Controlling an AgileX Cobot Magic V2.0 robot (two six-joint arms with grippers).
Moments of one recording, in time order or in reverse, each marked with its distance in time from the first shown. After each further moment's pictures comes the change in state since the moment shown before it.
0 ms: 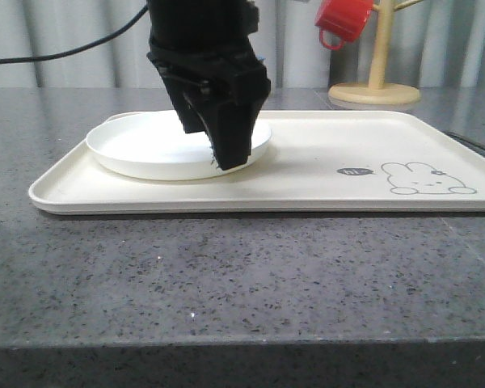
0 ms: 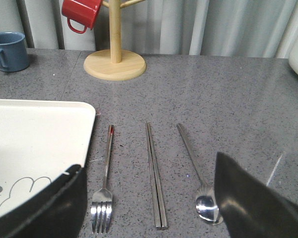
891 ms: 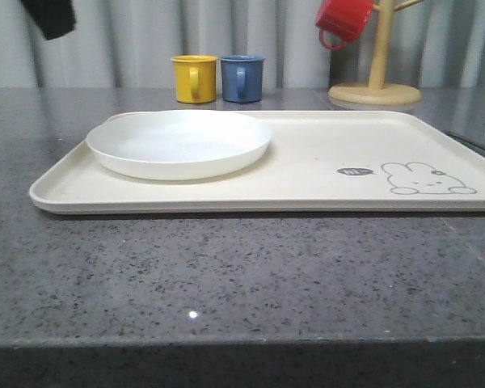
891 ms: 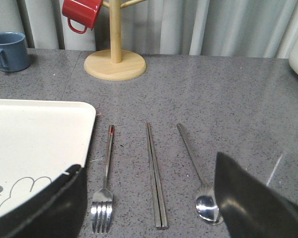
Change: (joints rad) left arm 0.460 -0.200 0.013 -0.099 0.057 -0.057; right arm 0.000 0.000 0.000 0.000 0.000 0.000
